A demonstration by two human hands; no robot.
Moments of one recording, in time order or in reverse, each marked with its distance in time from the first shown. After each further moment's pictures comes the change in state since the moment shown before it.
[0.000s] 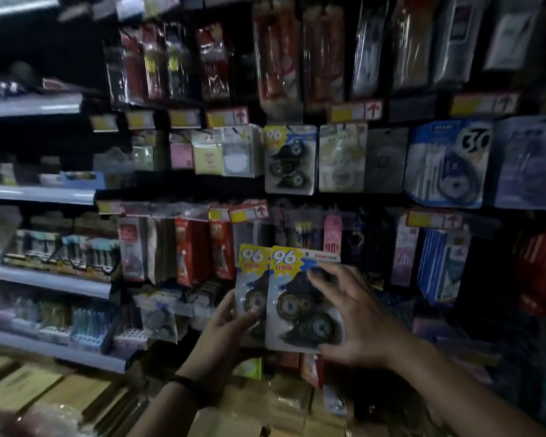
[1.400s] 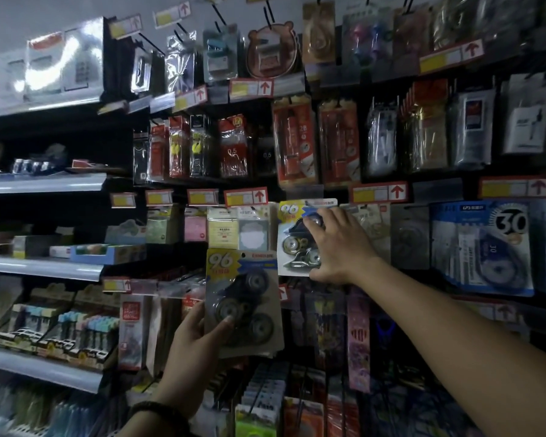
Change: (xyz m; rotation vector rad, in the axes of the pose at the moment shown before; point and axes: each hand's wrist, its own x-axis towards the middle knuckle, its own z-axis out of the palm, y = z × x) left_hand 0.071 0.123 -0.025 0.142 0.237 0.368; right_hand 0.257 0.037 -0.095 -0.715 0.183 0.105
